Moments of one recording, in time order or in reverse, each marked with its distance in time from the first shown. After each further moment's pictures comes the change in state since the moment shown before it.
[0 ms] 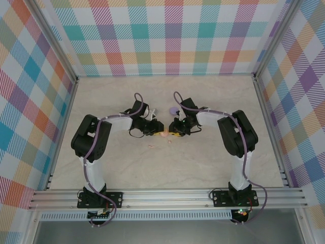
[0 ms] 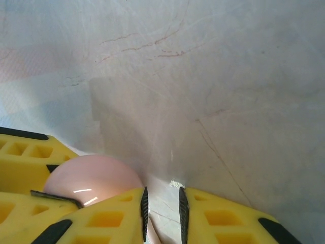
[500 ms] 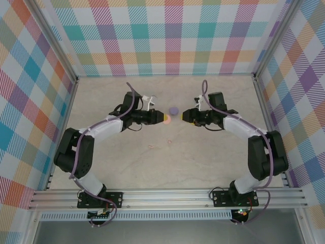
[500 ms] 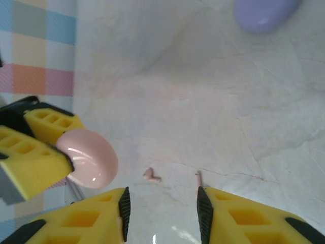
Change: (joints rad) left arm 0.006 -0.267 -0.047 0.159 0.105 0.051; right arm -0.206 -0.417 -0.233 0.188 -0.285 -0.165
